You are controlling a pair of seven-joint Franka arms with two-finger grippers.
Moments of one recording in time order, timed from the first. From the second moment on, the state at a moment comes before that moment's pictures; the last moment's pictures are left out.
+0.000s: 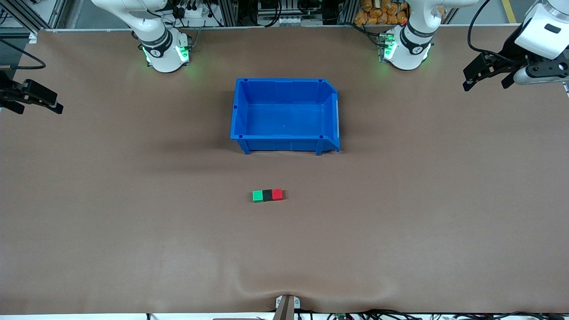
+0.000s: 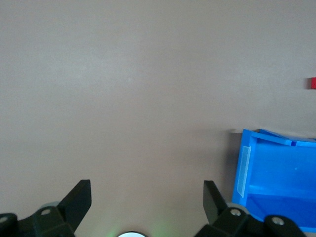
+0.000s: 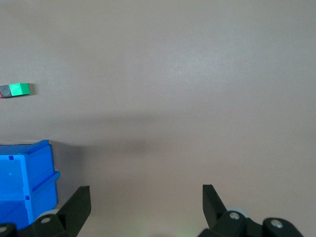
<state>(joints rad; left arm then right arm) -0.12 -0.28 -0.01 -1.85 0.04 1.65 -0.19 -0.03 -0.03 -0.03 -1.55 0.04 1.49 -0.03</state>
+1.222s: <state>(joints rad) -0.09 -0.15 -0.01 -1.64 0.04 1.54 -0.14 -0.04 -0.01 -0.04 -1.55 0.04 1.55 -0.03</state>
